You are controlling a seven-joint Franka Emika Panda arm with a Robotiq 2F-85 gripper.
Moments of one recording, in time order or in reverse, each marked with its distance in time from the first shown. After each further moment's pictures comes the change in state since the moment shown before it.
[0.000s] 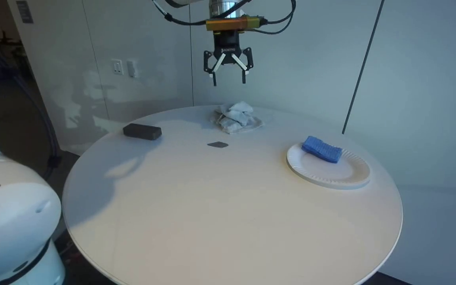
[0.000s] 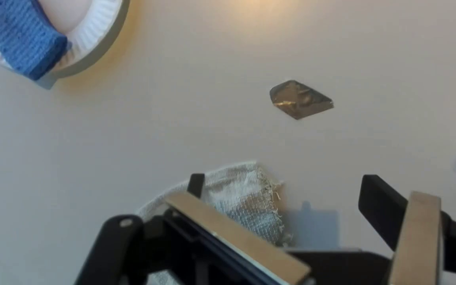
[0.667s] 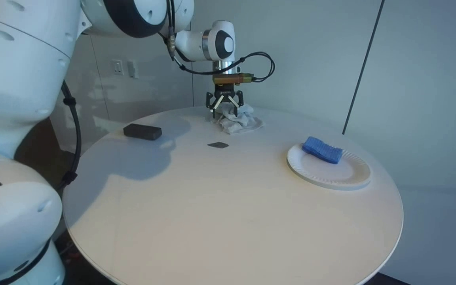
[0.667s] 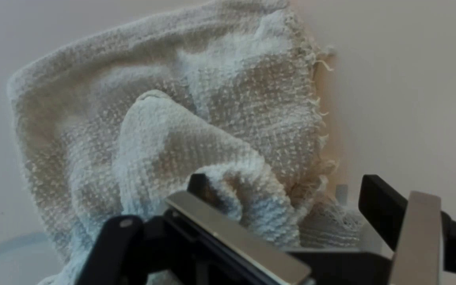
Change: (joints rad) arm 0.008 0.496 0.083 0.316 0.044 0.149 -0.022
